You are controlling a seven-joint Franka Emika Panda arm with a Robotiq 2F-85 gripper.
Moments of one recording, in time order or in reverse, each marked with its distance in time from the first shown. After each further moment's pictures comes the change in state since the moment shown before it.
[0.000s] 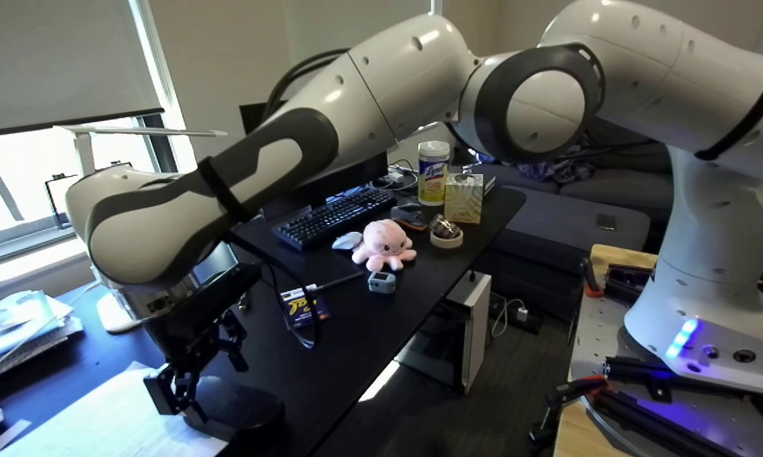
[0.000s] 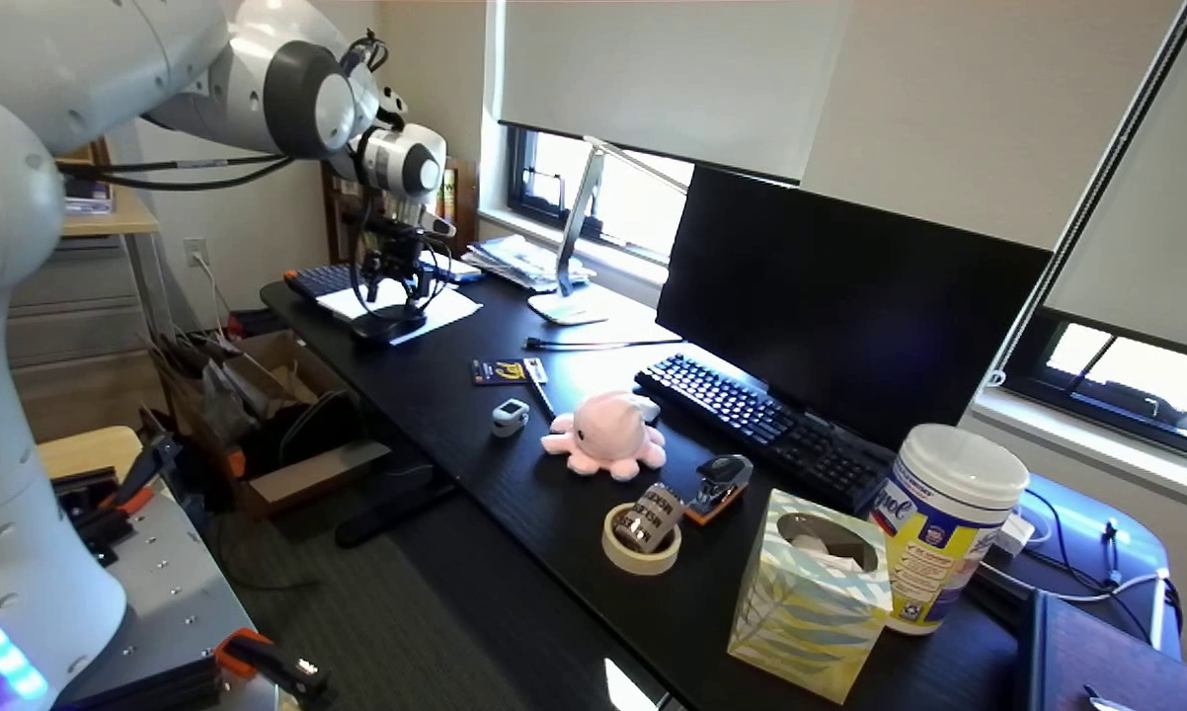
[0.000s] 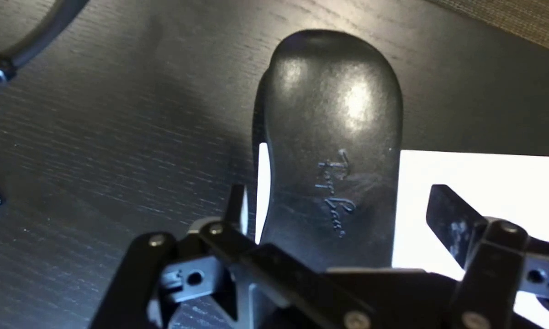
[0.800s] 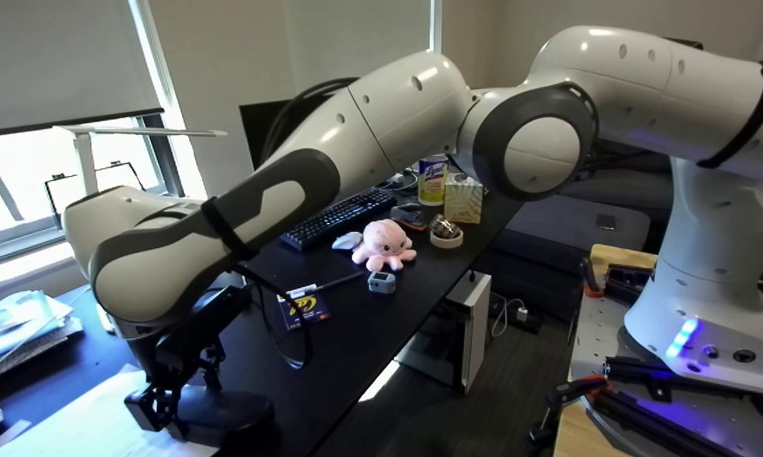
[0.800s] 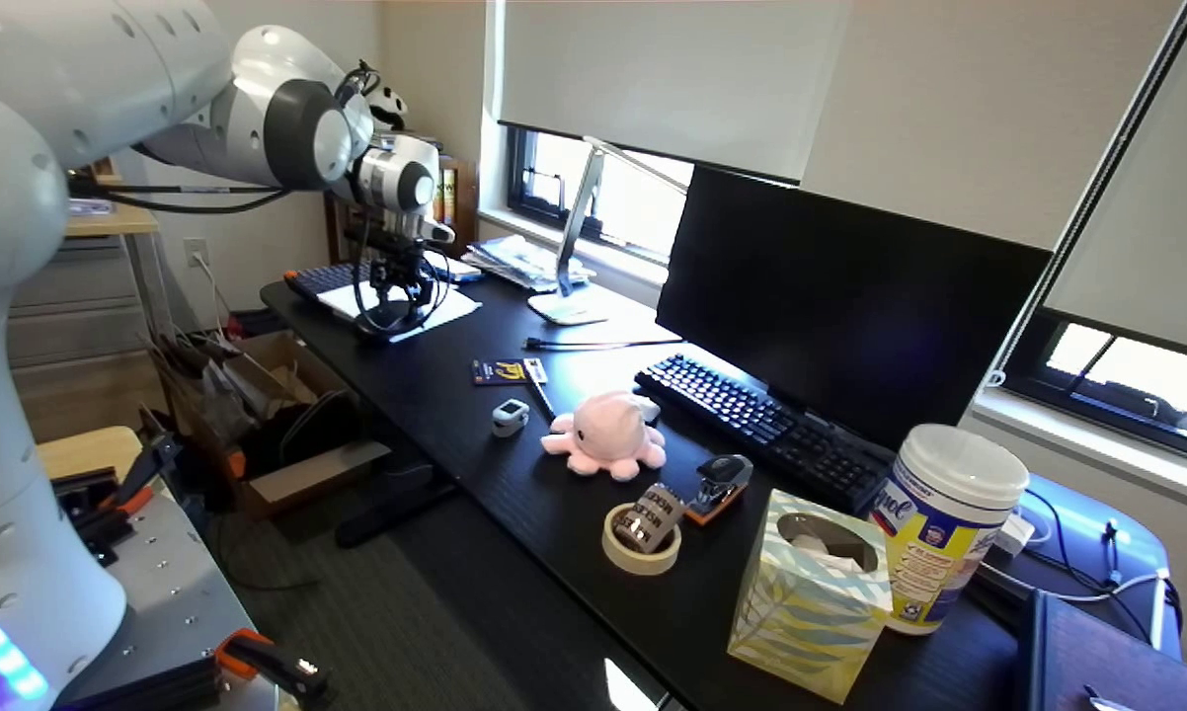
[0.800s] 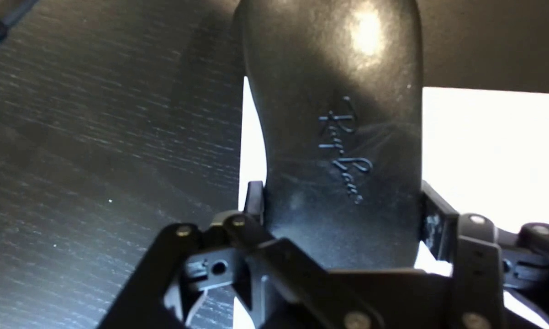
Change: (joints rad) arm 0.029 0.099 -0.020 0.105 -0.017 0.143 0.007
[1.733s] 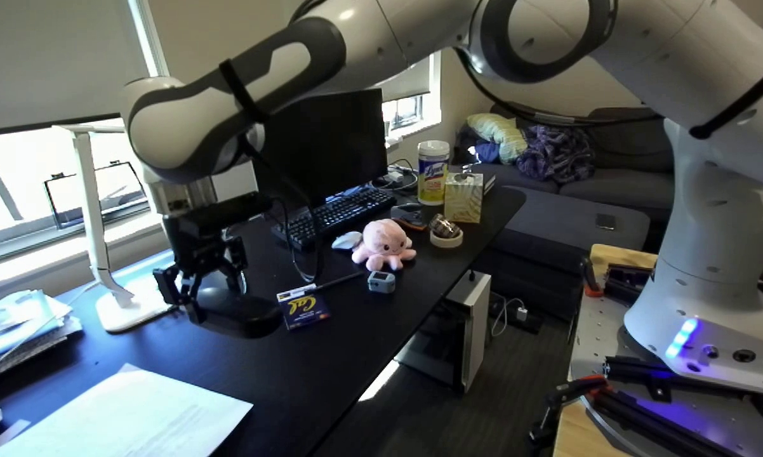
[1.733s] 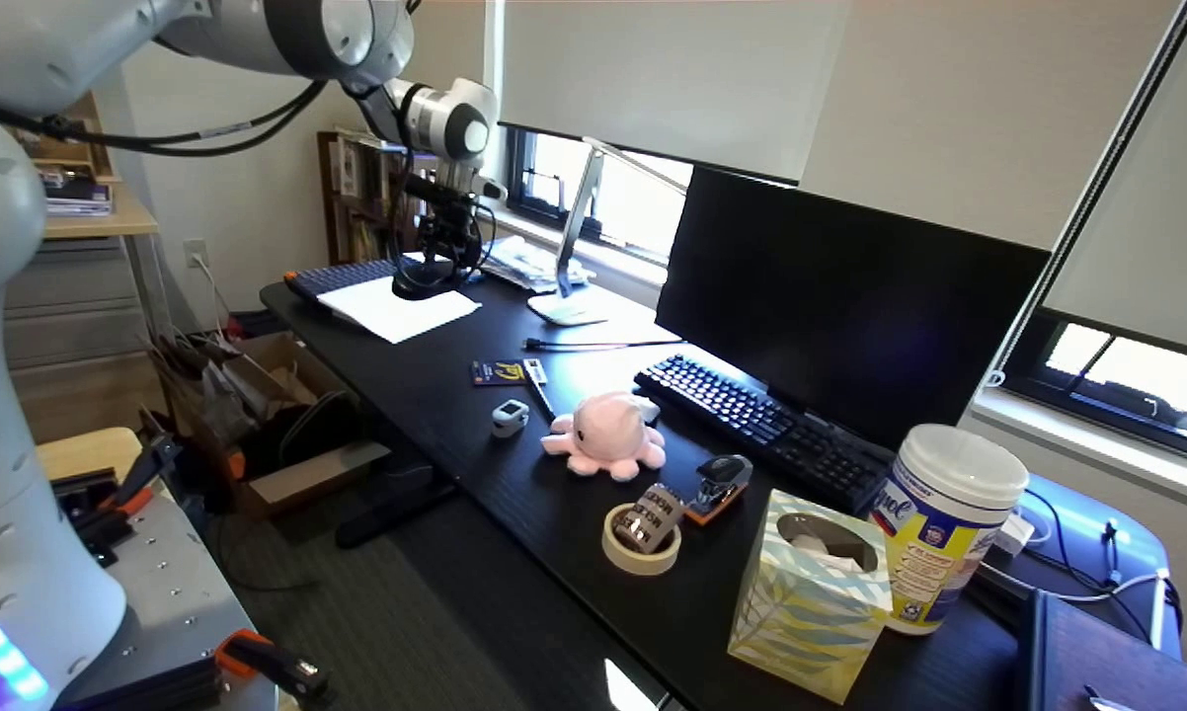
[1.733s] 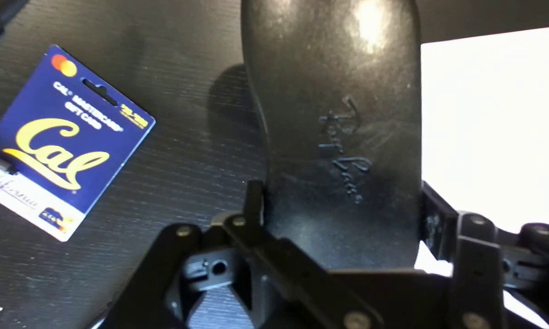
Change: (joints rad) arm -0.152 -0.352 -0.018 -0.357 0.082 0.016 0.003
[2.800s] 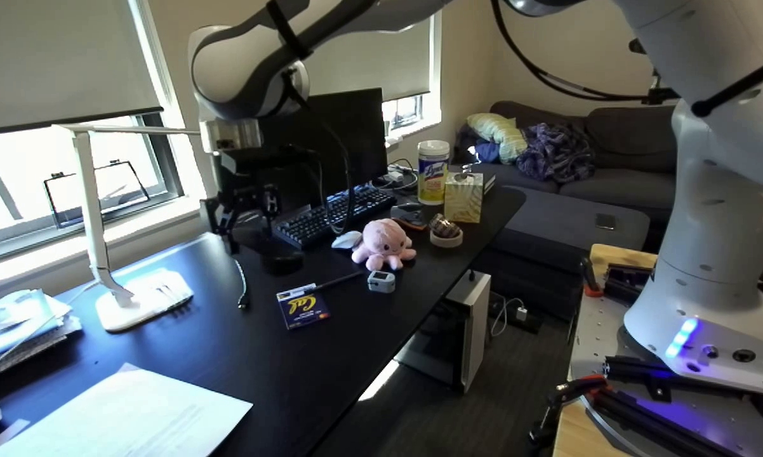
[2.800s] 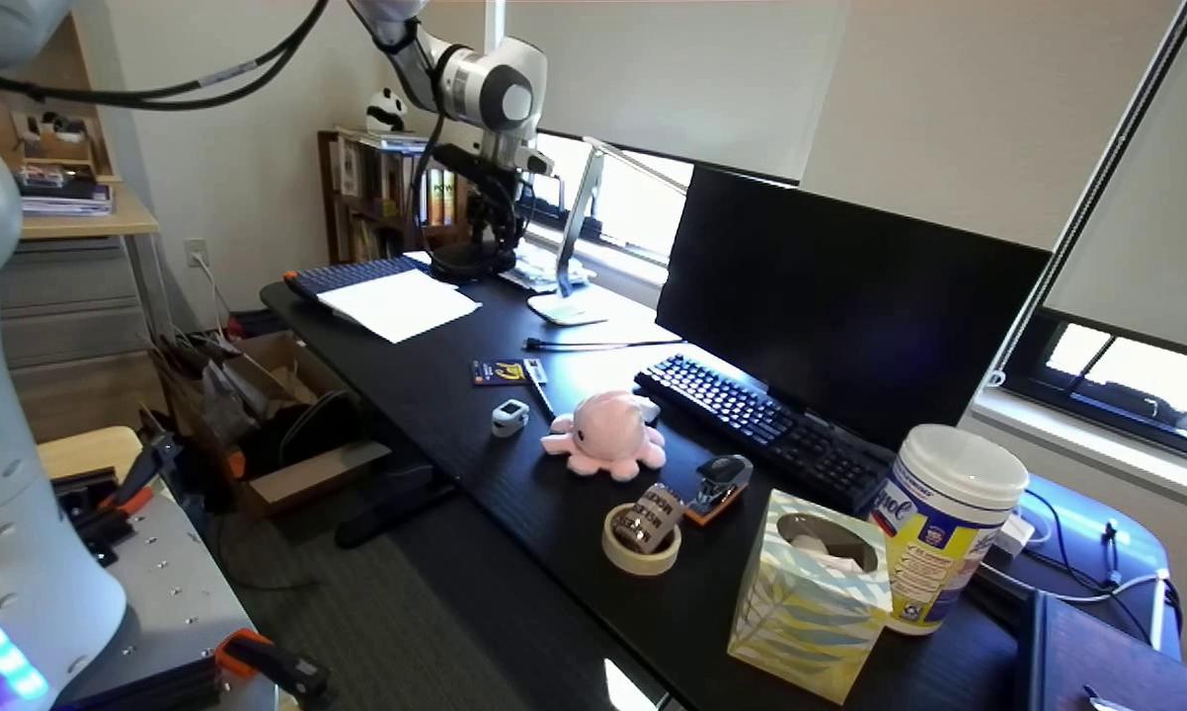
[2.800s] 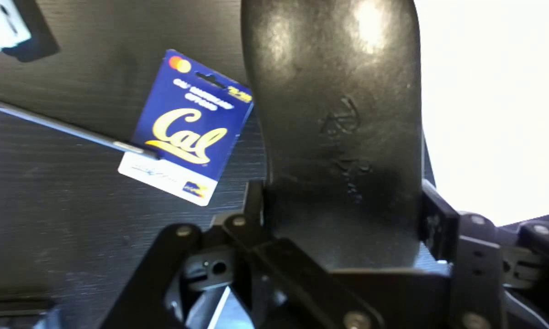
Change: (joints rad) arm -0.120 -0.254 -0.032 -0.303 0.030 0.122 0.062
